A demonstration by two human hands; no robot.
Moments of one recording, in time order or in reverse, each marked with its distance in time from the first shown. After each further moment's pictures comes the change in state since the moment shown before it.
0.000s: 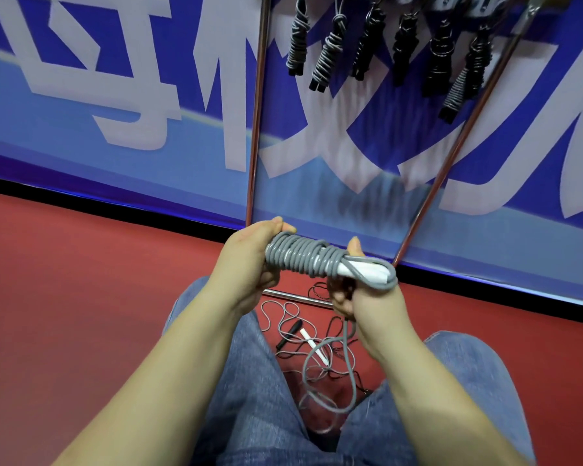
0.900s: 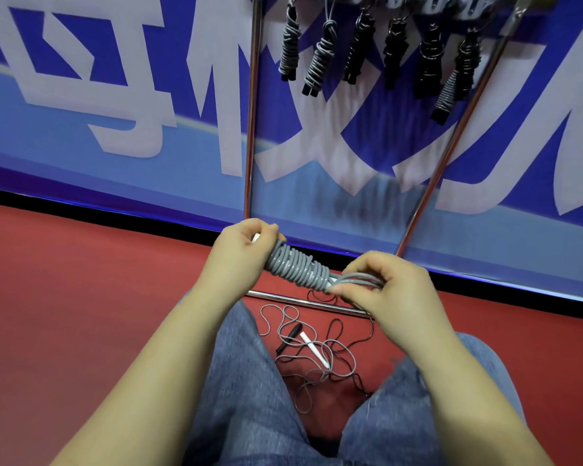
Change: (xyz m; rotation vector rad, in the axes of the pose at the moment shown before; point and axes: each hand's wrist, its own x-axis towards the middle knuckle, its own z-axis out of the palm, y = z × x) left_hand 0.008 0.006 -0.012 0.668 0.102 0.251; right_hand -0.001 -0.015 -0.045 -0.959 0.046 -0.435
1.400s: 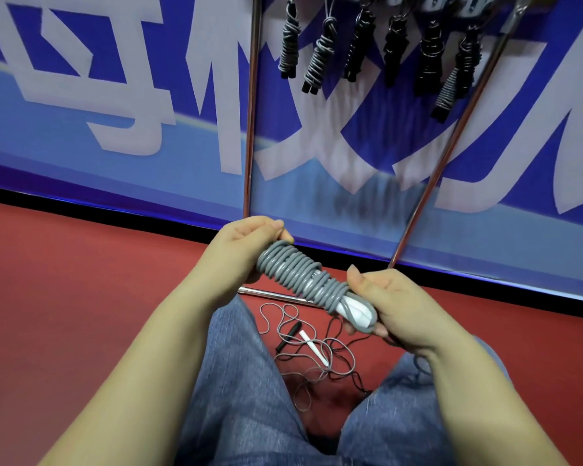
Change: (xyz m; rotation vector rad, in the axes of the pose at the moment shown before) left_hand -0.006 0.010 -0.008 -0.353 -0.246 -0.049; right_hand -0.001 -0.004 -0.006 0.542 -0.479 0.203
